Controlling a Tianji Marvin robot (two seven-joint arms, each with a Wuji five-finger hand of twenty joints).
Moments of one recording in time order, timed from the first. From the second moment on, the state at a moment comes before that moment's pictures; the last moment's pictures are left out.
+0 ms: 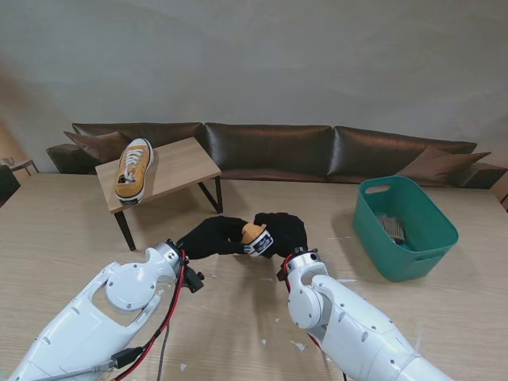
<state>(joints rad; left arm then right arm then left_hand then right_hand) 1.38 -1.12 -1.08 -1.52 0.05 -0.16 -0.20 -1.14 -1.30 0.70 -1.07 -0.62 0.04 -0.62 0.82 -0.59 0.66 -0.12 0.73 0.19 0.26 0.45 0.85 0.34 0.23 0.70 0.61 0.42 0.48 0.75 0.17 0.37 1.25 0.87 0.57 -1.20 1.18 -0.46 0.89 -0.26 1.03 0.08 1.23 0.05 0.70 0.68 1.28 0.05 1.20 0.74 0.67 0.28 1.36 0.70</state>
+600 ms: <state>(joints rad) 1.44 -1.15 -1.03 -1.56 0.28 -0.10 0.01 -1.20 -1.27 0.68 -1.13 -0.64 0.06 -0.58 0.86 -0.66 0.56 -0.16 0.83 0.24 1.14 0.84 1.23 0.22 0.40 1.08 1.08 0.31 1.01 0.84 0.65 0.42 1.50 0.84 0.59 -1.07 1.24 -0.40 0.77 -0.22 1.05 0.13 1.23 0.06 0.71 0.68 1.28 0.06 1.17 0.72 0.67 0.28 1.36 0.70</state>
